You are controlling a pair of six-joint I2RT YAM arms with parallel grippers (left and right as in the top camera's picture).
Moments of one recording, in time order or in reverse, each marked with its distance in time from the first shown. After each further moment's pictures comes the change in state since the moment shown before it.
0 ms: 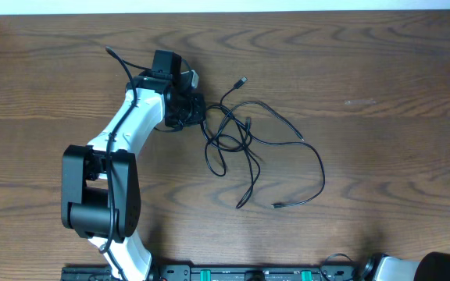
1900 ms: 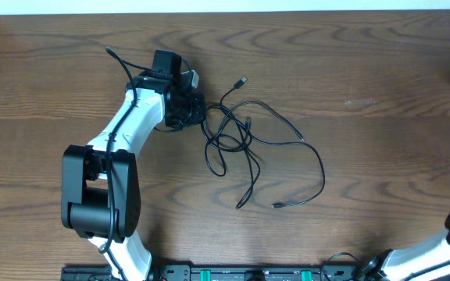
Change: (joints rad) left arm 0.000 0.000 0.000 0.002 0.008 0.000; right arm -0.200 0.391 0.001 -0.373 -0.929 -0.080
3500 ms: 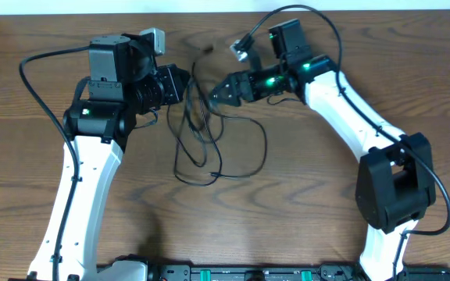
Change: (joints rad) left arm 0.072 -0.501 0.000 0.071 0.090 -0.080; right arm 1.073 0.134 0.000 0.309 -0.632 0.177
